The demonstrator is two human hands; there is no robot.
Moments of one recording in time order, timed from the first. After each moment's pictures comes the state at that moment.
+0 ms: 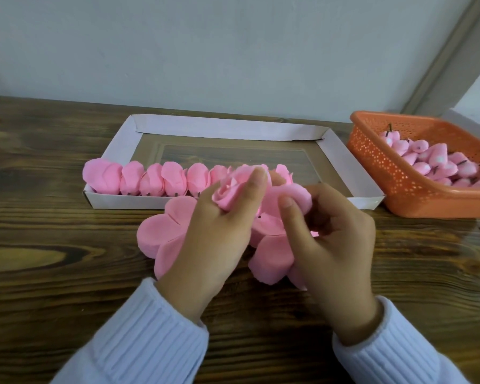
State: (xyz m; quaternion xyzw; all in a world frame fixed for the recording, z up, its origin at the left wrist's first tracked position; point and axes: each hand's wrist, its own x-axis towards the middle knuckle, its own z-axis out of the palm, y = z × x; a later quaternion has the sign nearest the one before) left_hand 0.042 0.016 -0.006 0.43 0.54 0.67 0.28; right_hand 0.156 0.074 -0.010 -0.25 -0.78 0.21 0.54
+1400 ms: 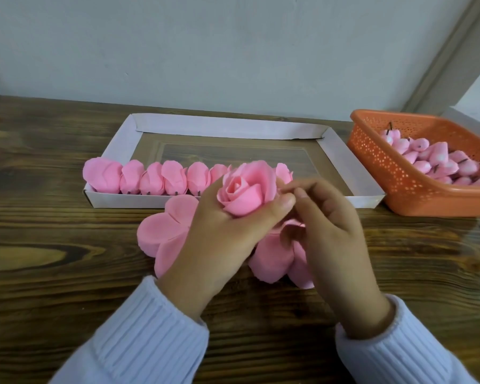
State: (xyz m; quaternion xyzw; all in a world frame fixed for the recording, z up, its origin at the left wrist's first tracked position) left_hand 0.042 0.015 -0.008 0.45 0.45 0.71 0.31; right_hand 0.154 0.078 -0.004 -0.28 -0.63 0.58 0.44
